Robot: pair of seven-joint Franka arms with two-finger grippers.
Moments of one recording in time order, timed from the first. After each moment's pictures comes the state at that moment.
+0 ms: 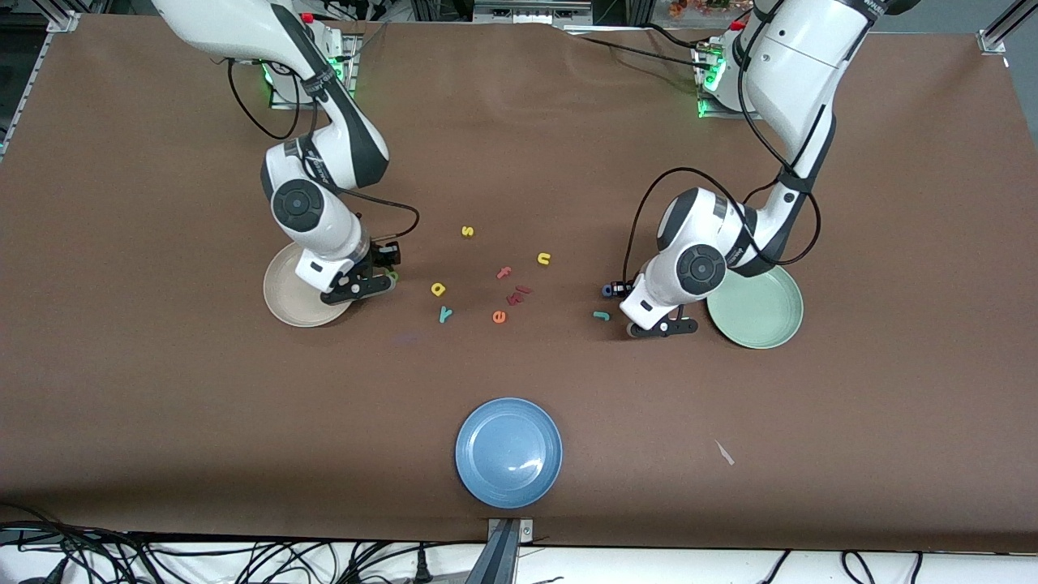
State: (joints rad) left arm -0.31 0.63 -0.14 -1.82 -0.12 2.26 -0.45; right arm 0.36 0.41 0.07 -2.08 0.03 2.40 0.14
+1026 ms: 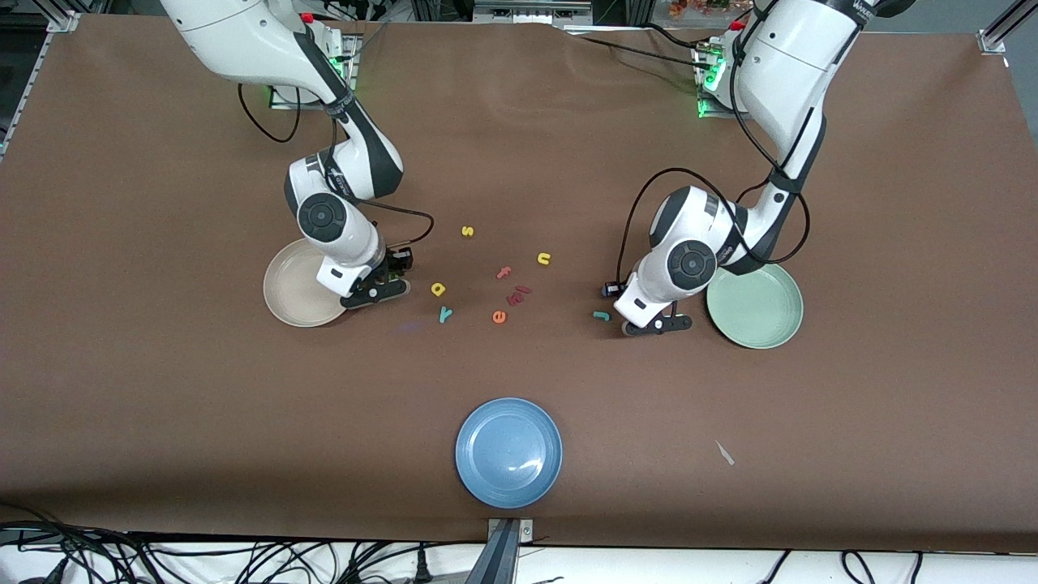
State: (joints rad) left arm -0.33 0.64 -0.13 -1.83 -0.12 2.30 -0.50; right arm 0.38 0.50 0.07 -2.08 0.03 2.49 0.14
